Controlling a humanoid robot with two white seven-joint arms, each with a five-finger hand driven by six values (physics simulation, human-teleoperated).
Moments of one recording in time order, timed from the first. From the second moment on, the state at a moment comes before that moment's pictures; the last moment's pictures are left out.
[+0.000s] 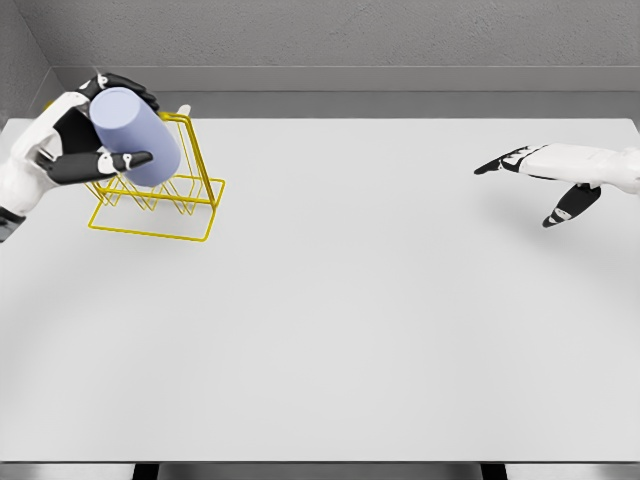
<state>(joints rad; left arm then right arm) -0.35 0.65 -0.22 -1.45 0.74 -0.22 -0.58 -0.83 -0.86 0.79 -1.11 0.15 -0.61 0.61</state>
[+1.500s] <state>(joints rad) -0.16 0.82 -0.29 -1.75 0.72 -0.57 -0.61 -0.83 -0.86 0.79 -1.11 0.15 -0.61 0.61</state>
